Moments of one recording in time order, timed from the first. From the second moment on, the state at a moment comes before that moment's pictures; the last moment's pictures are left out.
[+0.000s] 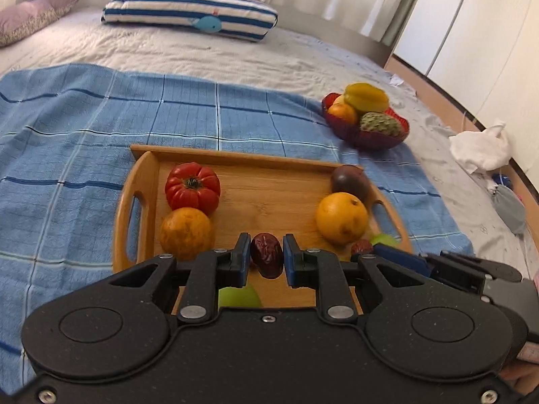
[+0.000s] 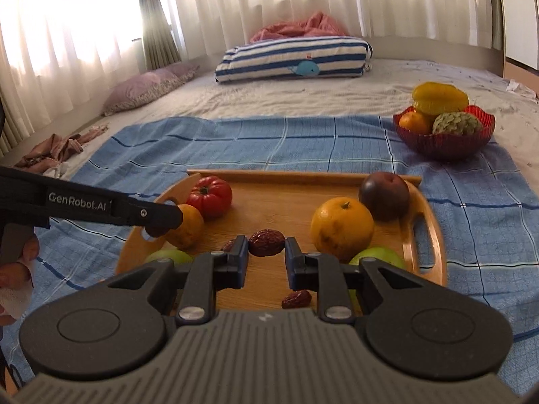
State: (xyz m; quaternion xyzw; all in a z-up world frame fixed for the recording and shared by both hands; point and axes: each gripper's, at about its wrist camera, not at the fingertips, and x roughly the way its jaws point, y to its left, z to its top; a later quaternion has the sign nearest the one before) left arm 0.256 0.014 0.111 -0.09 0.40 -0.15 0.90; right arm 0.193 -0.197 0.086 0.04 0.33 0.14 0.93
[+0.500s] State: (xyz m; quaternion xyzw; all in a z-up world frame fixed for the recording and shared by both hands) left arm 0.326 -0.011 0.060 -0.06 0.45 -0.11 0.89; right arm 0.253 -0.193 0.045 0.06 0.41 0.11 0.90
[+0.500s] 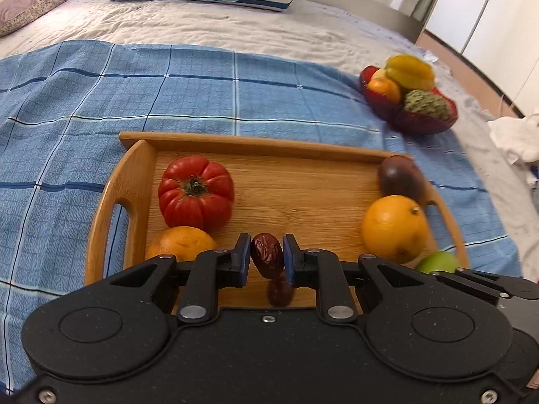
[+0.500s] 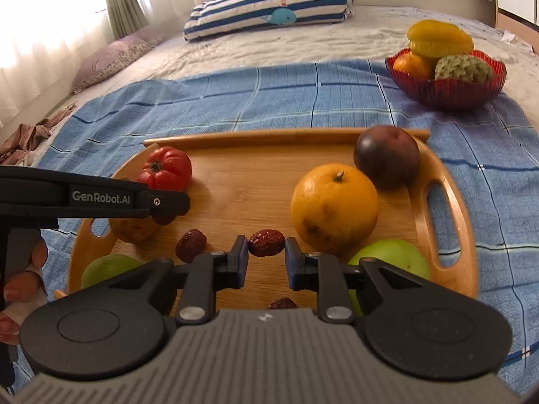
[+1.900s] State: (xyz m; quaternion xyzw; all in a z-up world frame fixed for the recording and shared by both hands) left arm 0.334 -0.021 0.043 -0.03 0.45 -0.11 0.88; right arm 0.262 -0.176 0.033 0.03 0.42 0.11 0.90
